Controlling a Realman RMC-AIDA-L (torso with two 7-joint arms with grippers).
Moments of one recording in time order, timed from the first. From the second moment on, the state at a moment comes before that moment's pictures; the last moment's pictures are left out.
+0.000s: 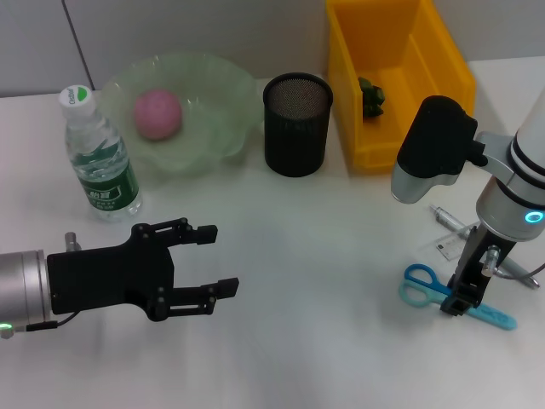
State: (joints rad) left arm -0.51 -2.06 0.92 0.53 1.83 1.56 -1.10; right arm 0.70 2.08 -1.41 -1.10 -2.80 -1.65 2.35
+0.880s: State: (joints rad) left arm -0.50 -2.06 0.92 0.53 1.83 1.56 -1.10; right arm 0.70 2.09 -1.41 -1.10 -2.79 -1.66 2.35
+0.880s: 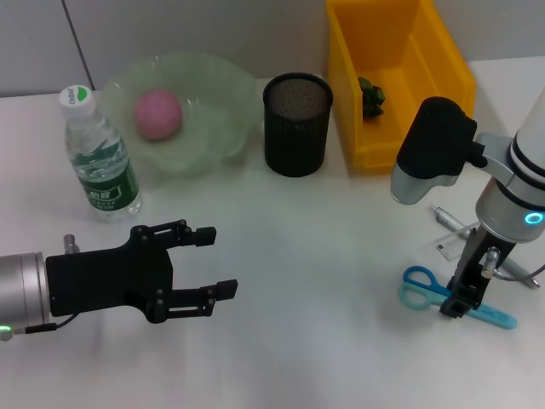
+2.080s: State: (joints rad) left arm -0.50 -2.06 0.91 0.53 1.83 1.56 -1.10; right arm 0.71 2.08 -1.19 -1.20 -2.70 -1.75 2.29
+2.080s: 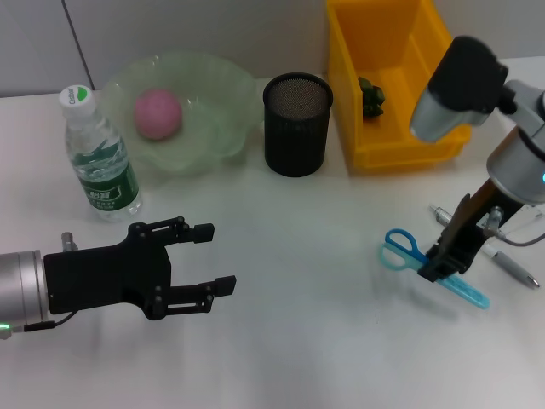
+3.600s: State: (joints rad) left arm -0.51 -2.07 0.91 0.51 1.83 1.56 -1.06; right arm 0.63 2.06 -0.69 -0.78 -1.75 -1.38 1.47
